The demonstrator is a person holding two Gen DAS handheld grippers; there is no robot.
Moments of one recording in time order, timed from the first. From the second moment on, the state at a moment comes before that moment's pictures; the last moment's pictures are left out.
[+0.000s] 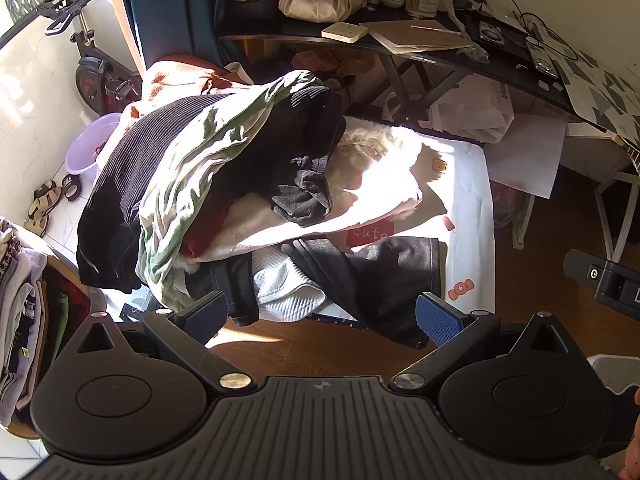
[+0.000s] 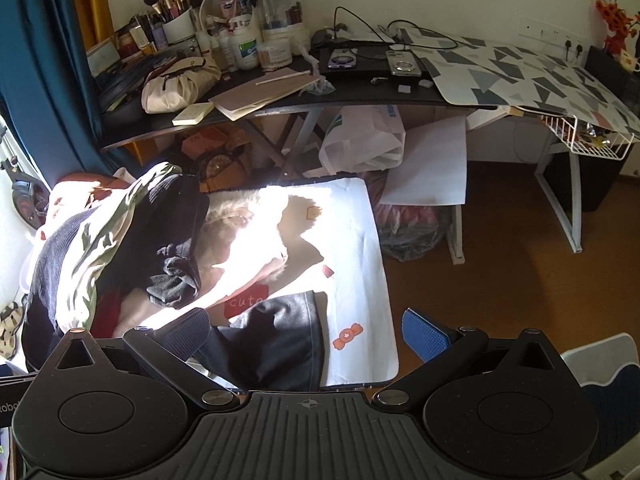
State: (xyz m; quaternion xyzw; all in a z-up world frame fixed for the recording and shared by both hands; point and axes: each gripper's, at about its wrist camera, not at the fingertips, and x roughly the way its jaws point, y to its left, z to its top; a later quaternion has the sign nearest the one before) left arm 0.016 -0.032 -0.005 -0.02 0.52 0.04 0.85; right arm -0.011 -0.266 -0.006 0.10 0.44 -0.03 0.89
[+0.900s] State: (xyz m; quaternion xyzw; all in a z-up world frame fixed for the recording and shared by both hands) left arm 0.037 -0.026 0.013 -0.08 0.43 0.15 0.89; right arm 0.054 -0.319 -0.023 0.08 0.34 0.10 0.93
